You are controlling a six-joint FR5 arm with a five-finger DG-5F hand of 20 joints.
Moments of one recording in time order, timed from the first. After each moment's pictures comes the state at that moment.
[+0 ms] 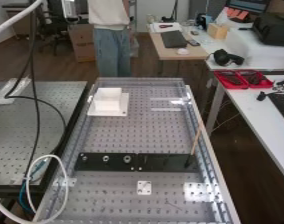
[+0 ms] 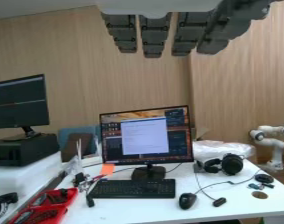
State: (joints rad) arm 1.55 -1.61 -1.56 -3.10 -1.62 -0.68
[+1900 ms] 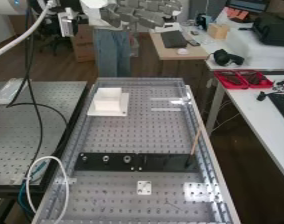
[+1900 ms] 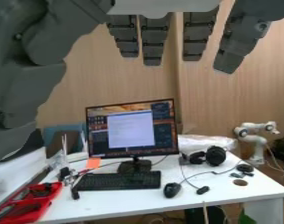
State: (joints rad) arm 1.55 -1.59 -1.69 -3.00 -1.55 -0.69
